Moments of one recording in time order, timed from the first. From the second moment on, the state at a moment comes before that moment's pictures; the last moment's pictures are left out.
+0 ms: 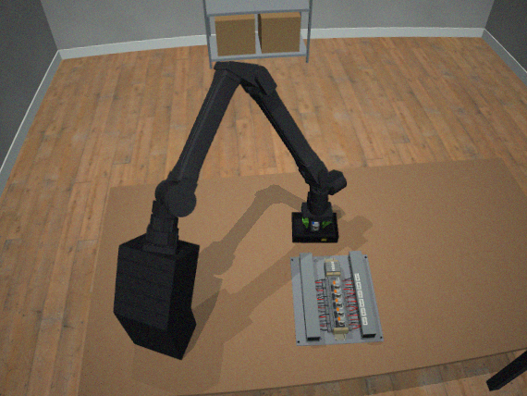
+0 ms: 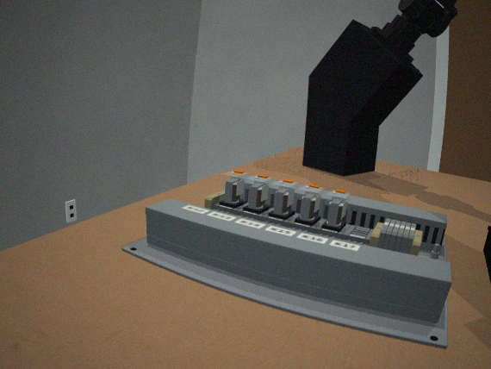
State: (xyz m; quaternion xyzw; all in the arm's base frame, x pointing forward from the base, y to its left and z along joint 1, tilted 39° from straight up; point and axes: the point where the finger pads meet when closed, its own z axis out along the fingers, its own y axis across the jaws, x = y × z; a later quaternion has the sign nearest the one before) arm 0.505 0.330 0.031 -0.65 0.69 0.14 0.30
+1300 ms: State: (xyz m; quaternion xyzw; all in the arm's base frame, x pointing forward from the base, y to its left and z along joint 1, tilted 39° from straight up) arm 0.506 0.328 0.031 -0.65 0.69 0.14 0.30
